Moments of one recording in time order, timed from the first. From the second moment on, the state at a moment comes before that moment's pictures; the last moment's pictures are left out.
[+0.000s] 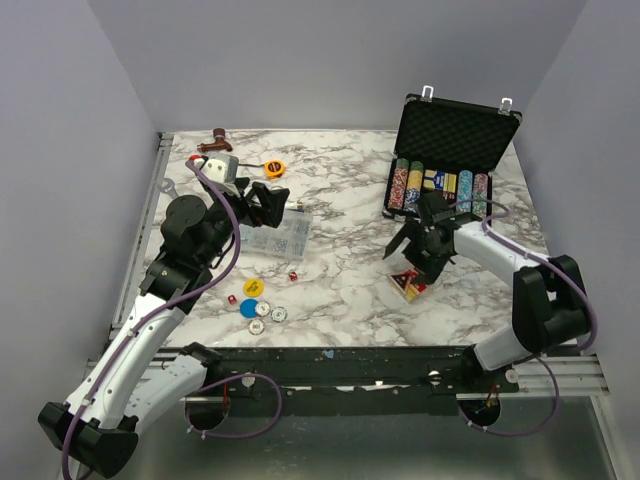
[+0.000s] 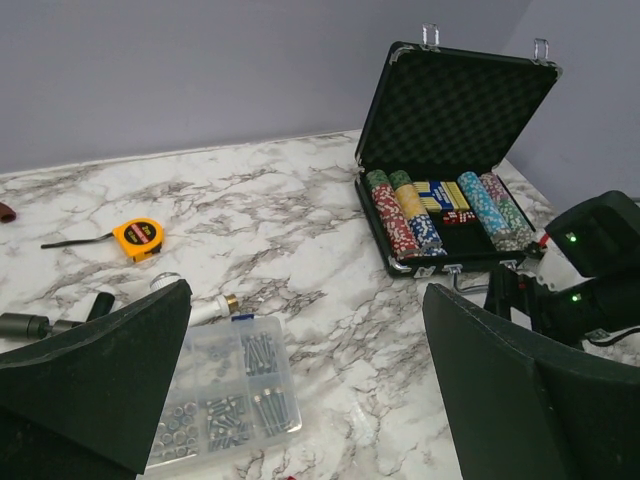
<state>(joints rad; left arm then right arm) -0.45 0.84 0.92 -0.07 0.04 -0.23 0.30 1.49 0.89 -0.65 -0.12 1.00</state>
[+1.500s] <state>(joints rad) -0.46 0.82 0.92 -0.07 0.04 -0.23 0.38 1.56 0.89 -0.82 0.19 1.39</state>
